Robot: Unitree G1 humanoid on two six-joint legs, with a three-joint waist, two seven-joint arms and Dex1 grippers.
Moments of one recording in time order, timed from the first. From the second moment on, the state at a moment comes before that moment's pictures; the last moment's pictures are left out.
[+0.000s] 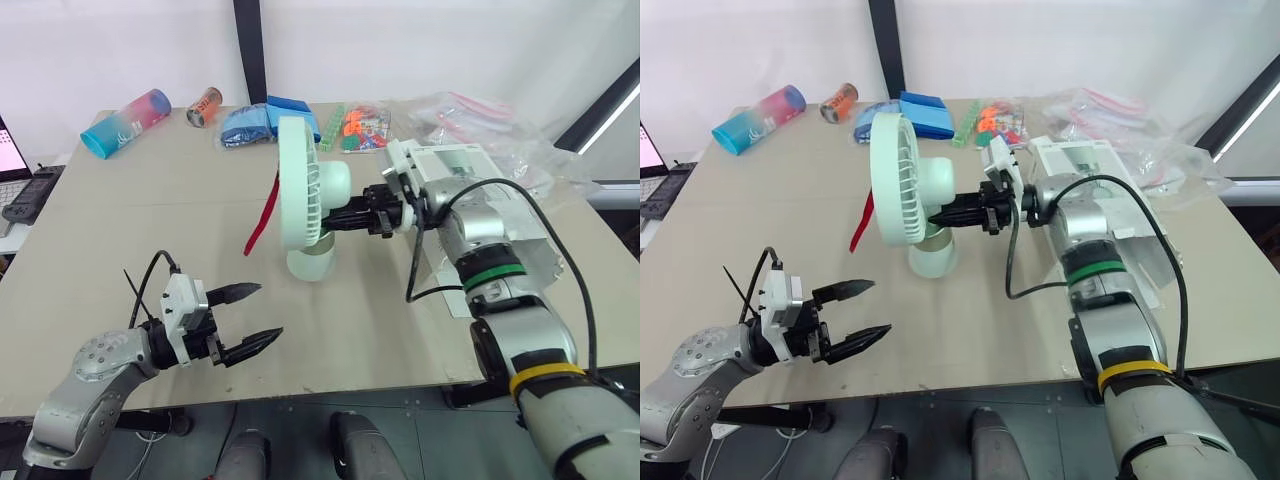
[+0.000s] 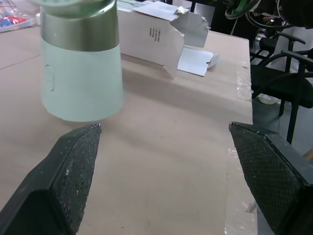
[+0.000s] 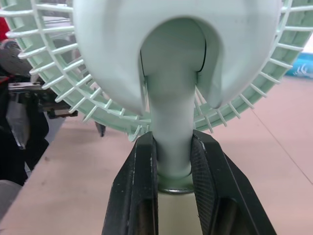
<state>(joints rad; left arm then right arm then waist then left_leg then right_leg) 0.05 0.60 0.06 -0.46 -0.60 0.33 -0.90 -1.12 -0.37 0.15 0.88 0.34 0.01 1.55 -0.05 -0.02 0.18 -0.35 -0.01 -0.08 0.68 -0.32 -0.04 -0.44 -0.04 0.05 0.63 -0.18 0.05</state>
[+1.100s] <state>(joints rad) 0.05 0.60 0.06 -0.49 -0.59 0.33 -0.83 -1.16 -0.35 0.12 1.12 0.21 -0.18 1.56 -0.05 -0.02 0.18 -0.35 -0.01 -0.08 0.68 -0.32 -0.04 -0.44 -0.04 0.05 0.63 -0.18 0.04</state>
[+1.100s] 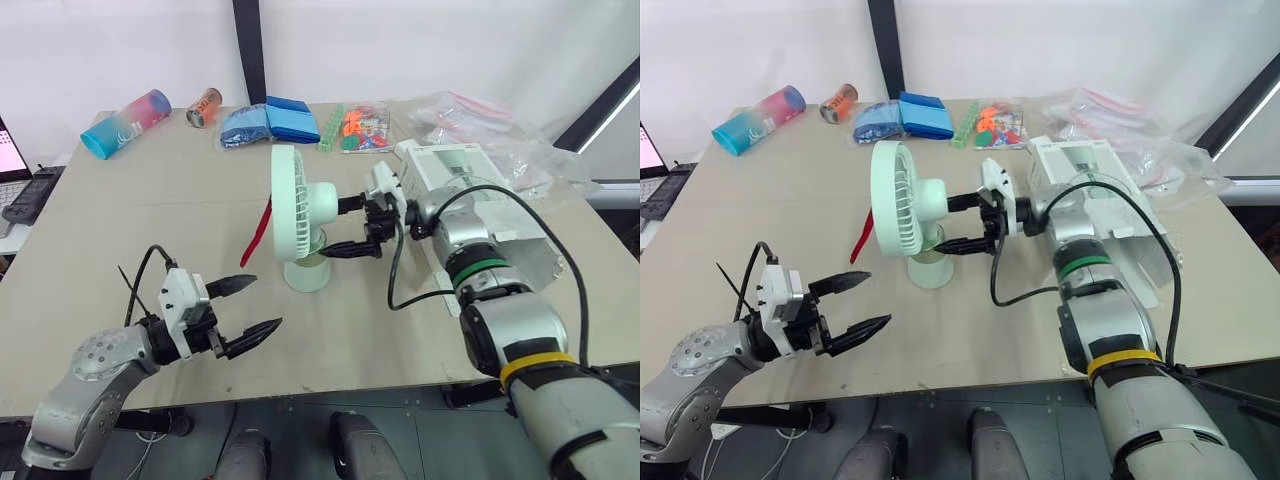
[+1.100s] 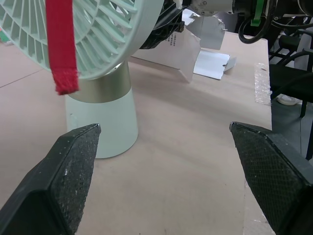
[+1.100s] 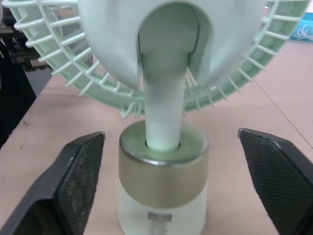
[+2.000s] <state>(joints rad) 0.05 0.43 -0.08 -0.26 -0.32 0.27 -0.63 -0.20 -0.34 0.02 -0.06 0.21 0.19 0.80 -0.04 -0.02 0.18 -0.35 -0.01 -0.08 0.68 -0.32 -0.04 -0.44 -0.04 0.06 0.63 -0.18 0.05</state>
